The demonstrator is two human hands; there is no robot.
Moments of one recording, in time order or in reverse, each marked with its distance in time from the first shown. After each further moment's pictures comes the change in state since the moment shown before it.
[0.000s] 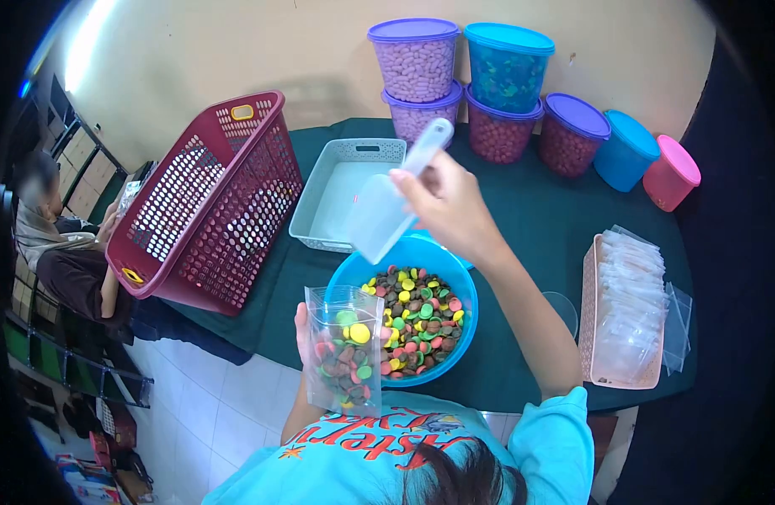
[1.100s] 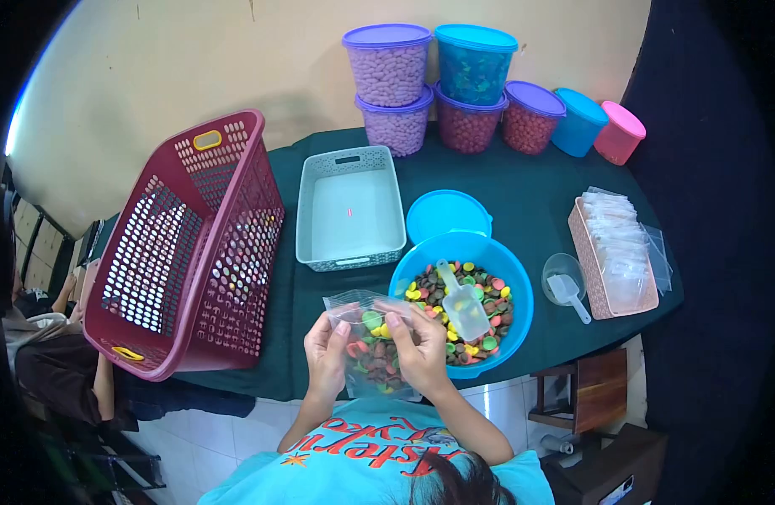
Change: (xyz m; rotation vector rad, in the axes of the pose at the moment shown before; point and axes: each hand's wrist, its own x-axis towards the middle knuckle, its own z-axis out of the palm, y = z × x) left_hand -0.042 0.111 0.007 1.144 0.328 0.335; right_hand -0.095 0.044 0.195 0.170 0.463 0.075
